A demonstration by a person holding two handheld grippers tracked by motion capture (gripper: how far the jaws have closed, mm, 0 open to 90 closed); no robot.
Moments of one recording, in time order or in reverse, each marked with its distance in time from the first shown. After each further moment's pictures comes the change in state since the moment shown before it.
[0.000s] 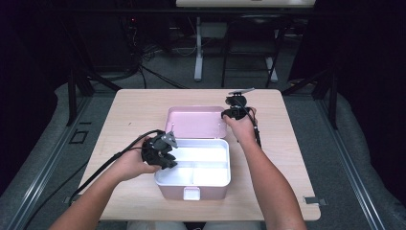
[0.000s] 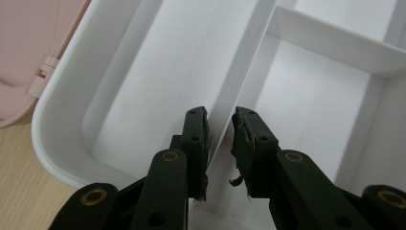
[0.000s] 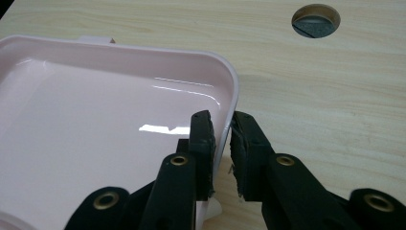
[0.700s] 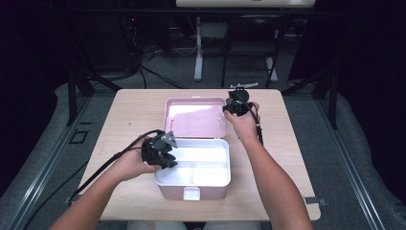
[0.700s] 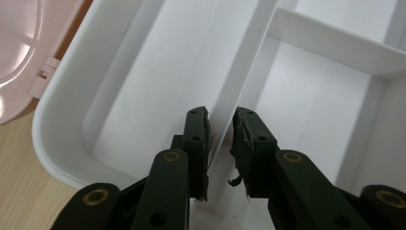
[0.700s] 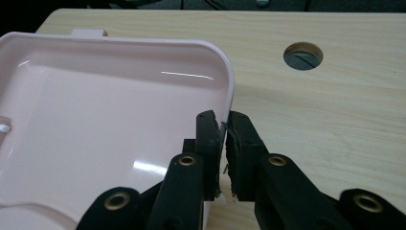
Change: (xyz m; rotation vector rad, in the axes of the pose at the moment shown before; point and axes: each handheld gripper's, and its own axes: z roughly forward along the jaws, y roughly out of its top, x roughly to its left) left arm 0.000 -0.001 0.000 -0.008 -0.002 -0.004; right arm 0.011 0.010 -0.032 -0.083 -0.005 -0.014
